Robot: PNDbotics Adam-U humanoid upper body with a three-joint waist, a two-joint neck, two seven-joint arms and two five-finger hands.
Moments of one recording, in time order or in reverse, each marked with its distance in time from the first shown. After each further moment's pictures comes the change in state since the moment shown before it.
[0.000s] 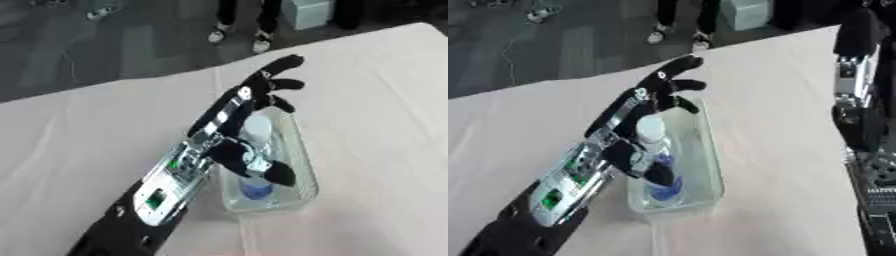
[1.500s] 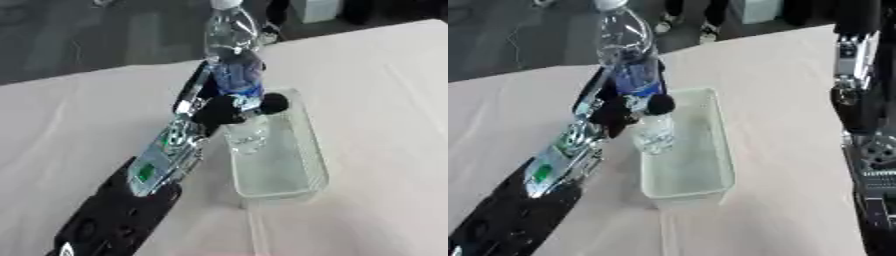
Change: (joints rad) left arm -0.019 0.013 -0.008 0.053 0.383 0.164 0.251; right arm 0.000 0.000 0.000 0.000 0.001 0.000 -0.005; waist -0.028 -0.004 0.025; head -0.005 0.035
